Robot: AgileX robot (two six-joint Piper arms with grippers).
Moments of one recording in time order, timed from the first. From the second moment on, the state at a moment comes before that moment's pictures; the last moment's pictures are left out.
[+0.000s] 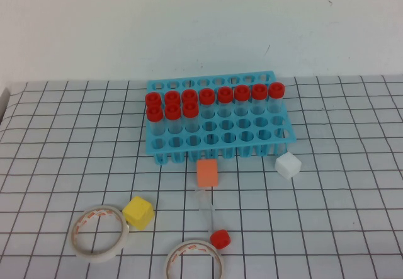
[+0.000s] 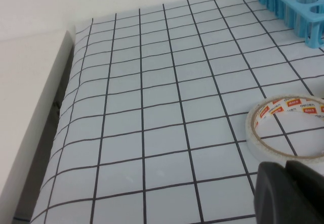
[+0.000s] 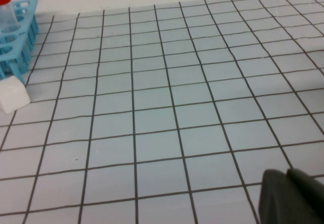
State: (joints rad) right arm -0.04 -0.01 0.02 -0.12 0.40 0.20; left arm 0.00 -0.02 0.02 -0.08 0.35 0.15
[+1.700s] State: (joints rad) right arm -0.04 -0.01 0.03 0.80 0.42 0.00; left arm -0.11 1.10 -0.96 -0.73 1.06 1.46
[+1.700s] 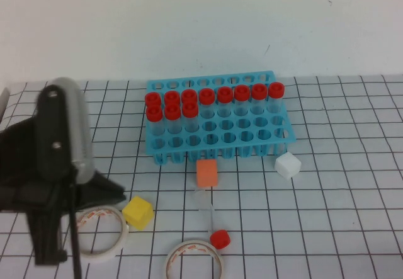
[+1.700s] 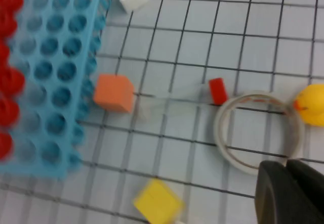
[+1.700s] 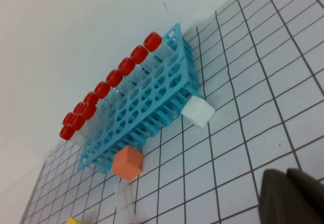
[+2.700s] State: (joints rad) right arm -0.04 -0.01 0.03 0.80 0.45 -0.06; left arm -0.32 1.89 -1.44 -0.43 0.96 1.84
